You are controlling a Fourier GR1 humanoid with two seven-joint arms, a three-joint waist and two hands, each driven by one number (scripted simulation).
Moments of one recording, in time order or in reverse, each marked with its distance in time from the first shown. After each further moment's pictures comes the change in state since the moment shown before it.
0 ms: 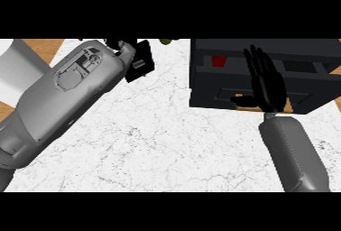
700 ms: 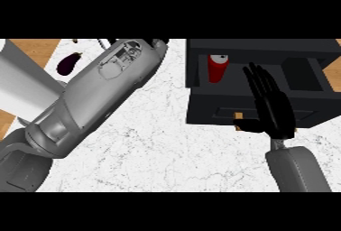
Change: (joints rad) left arm -0.131 -0.171 0.010 0.251 0.040 0.036 -0.126; right arm 0.275 0.011 0.113 -0.453 -0.105 0.265 0.049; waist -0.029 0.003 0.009
